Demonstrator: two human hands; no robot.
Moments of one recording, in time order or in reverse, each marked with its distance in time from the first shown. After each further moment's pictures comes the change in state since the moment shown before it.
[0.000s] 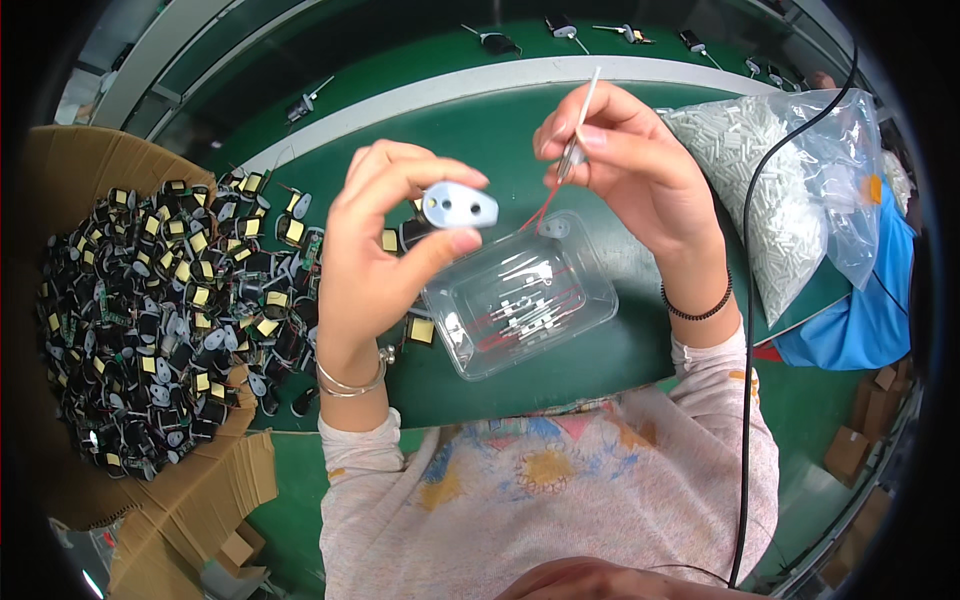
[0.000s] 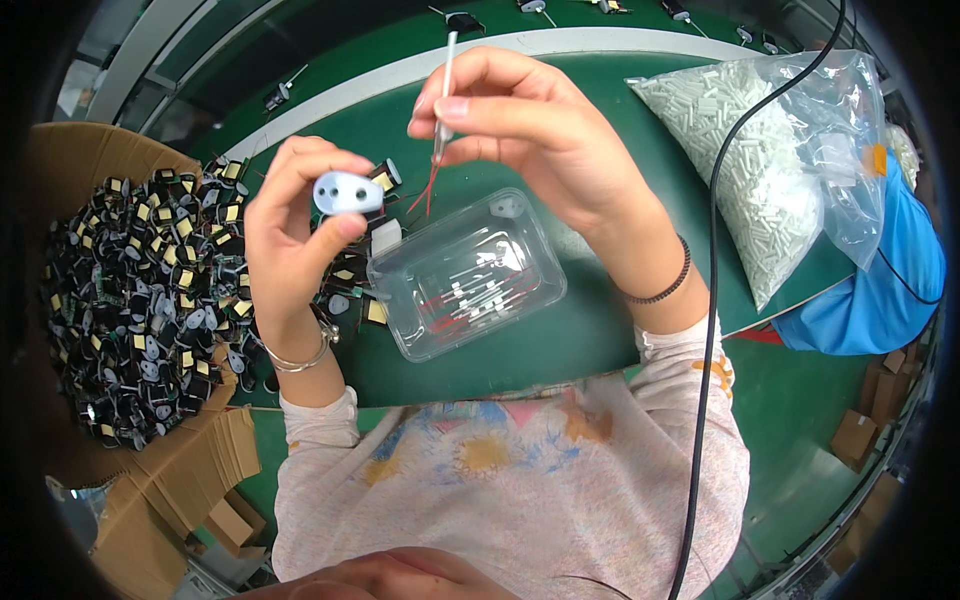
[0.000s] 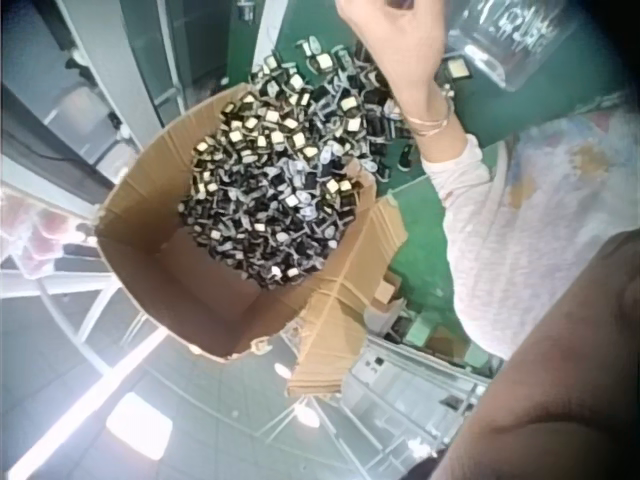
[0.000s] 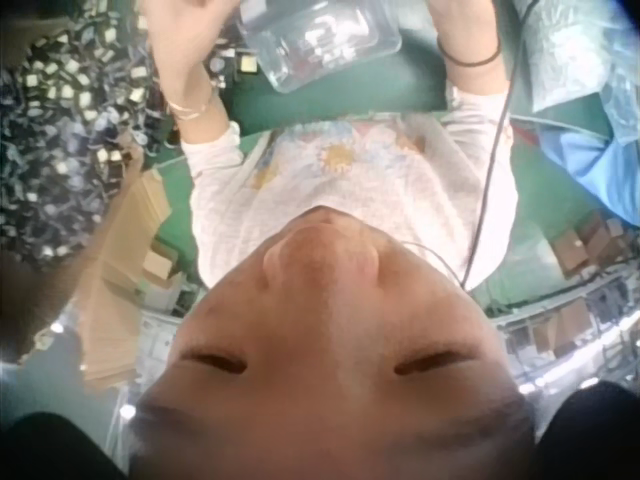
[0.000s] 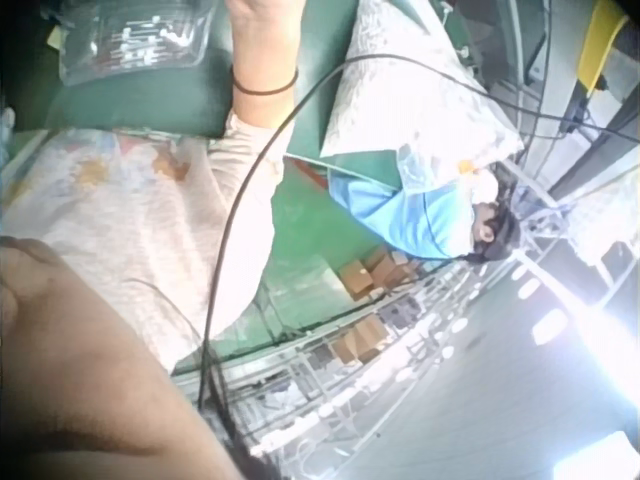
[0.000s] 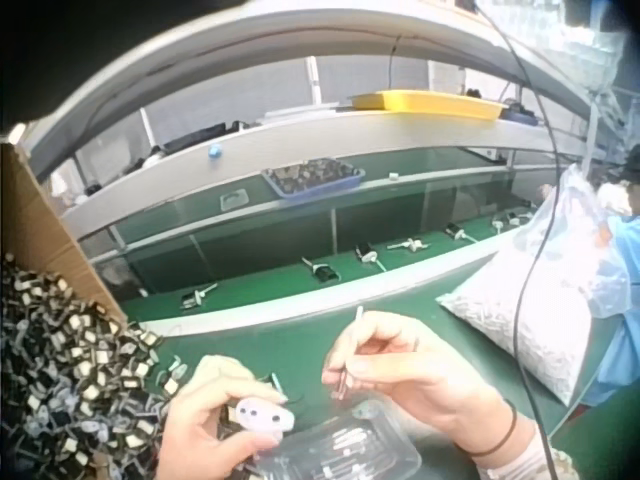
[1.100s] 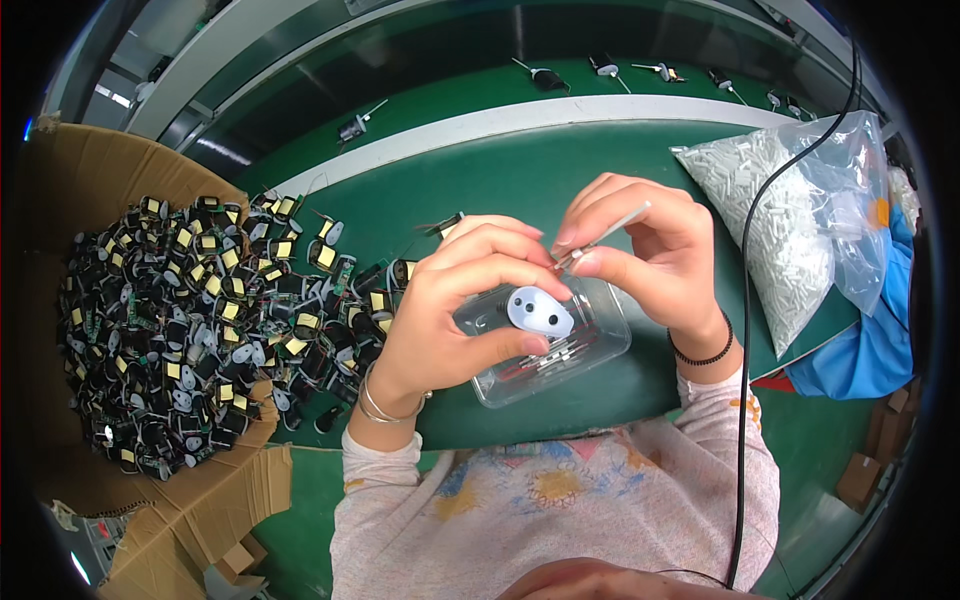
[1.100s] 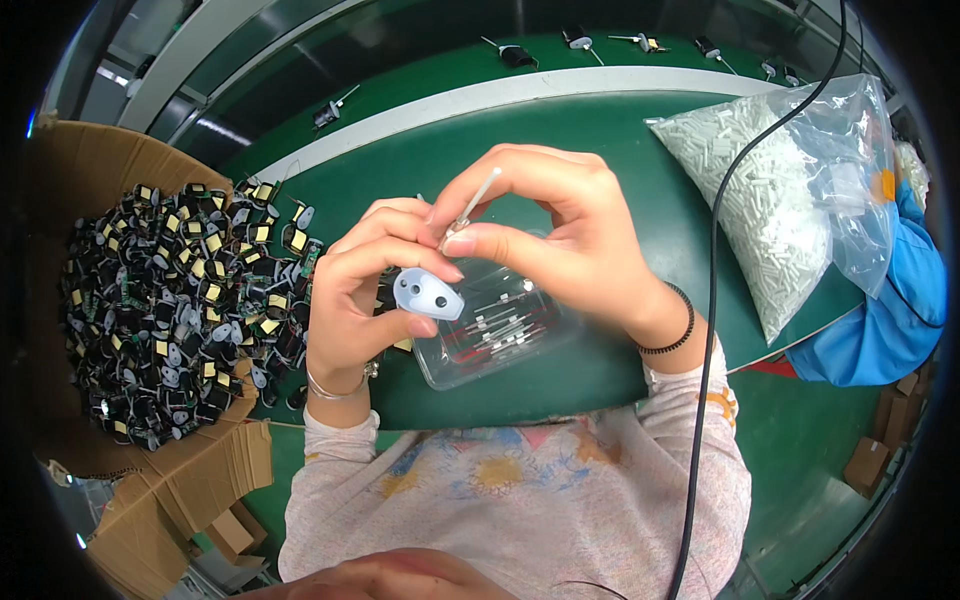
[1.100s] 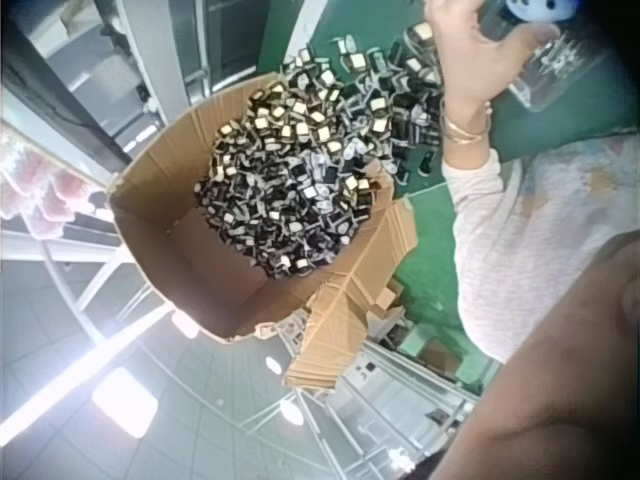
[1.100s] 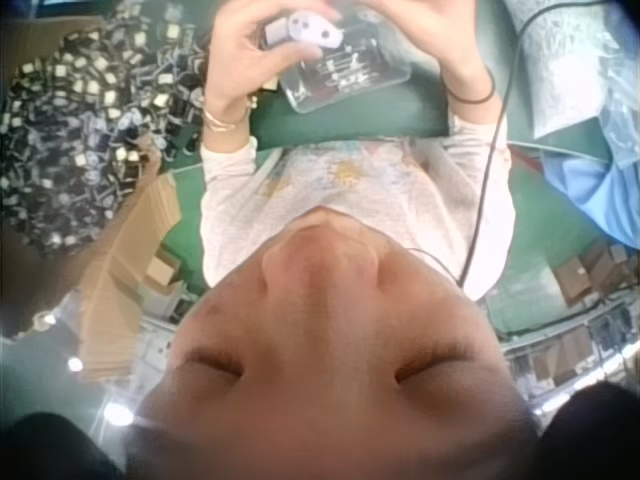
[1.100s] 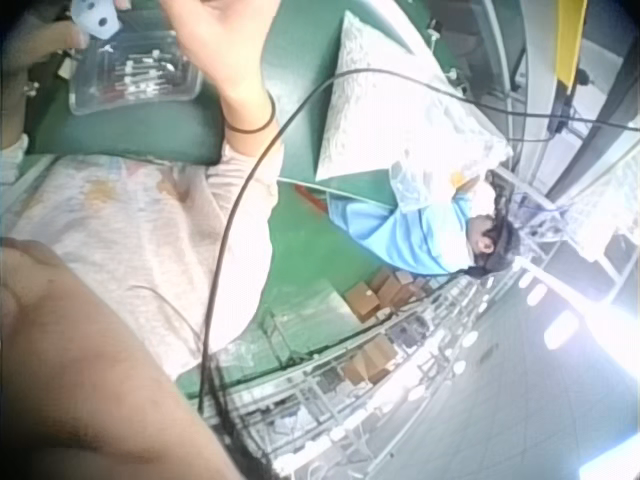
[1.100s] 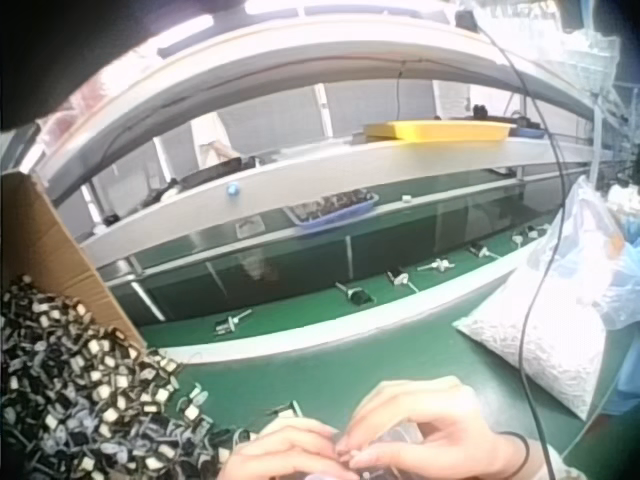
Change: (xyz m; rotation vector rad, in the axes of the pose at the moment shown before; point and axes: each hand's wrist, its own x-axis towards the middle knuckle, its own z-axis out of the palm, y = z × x) left_hand -0.002 0.011 0.013 -0.116 -0.200 0.108; right_hand -0.008 -0.008 0.021 -0.660 0.002 -0.395
